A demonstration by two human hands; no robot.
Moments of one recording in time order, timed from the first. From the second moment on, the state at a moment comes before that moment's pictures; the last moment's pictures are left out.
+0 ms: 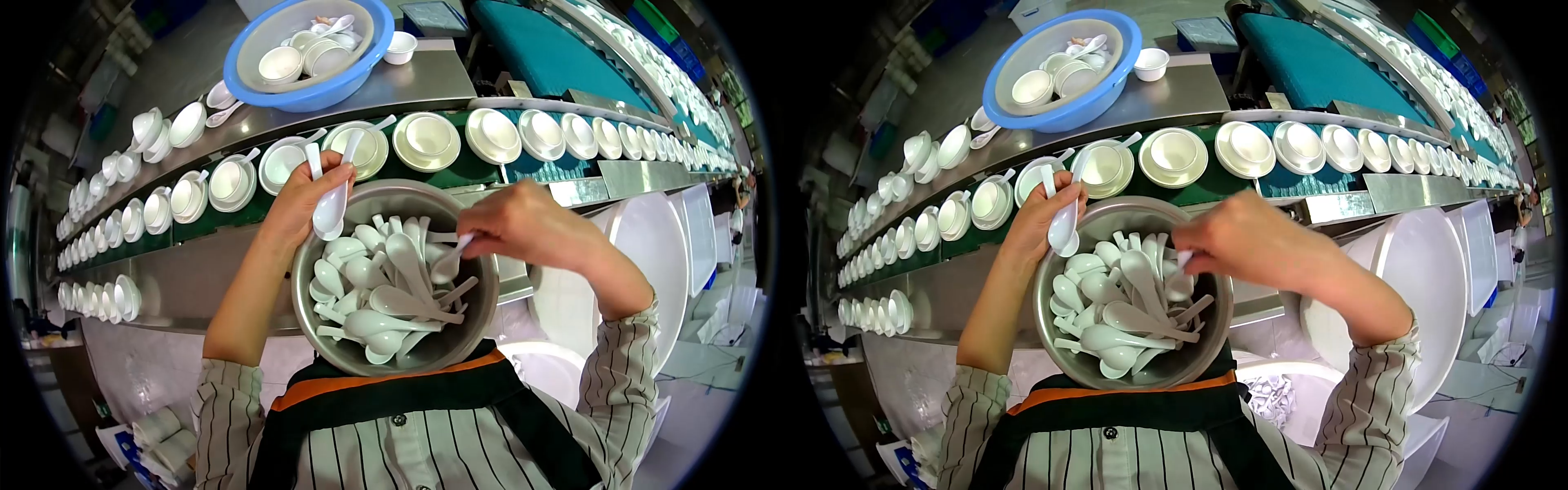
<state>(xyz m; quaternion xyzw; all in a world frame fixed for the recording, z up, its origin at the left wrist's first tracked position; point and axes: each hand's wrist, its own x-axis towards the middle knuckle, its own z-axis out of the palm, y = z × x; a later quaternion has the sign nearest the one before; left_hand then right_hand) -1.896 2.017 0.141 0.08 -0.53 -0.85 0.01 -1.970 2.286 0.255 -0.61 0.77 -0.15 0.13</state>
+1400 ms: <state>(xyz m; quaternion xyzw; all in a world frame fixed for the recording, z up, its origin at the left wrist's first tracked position) -2.012 2.104 0.192 -0.06 -0.70 -0.70 -0.10 -2.214 2.330 0.158 -0.35 0.88 -0.30 0.12</state>
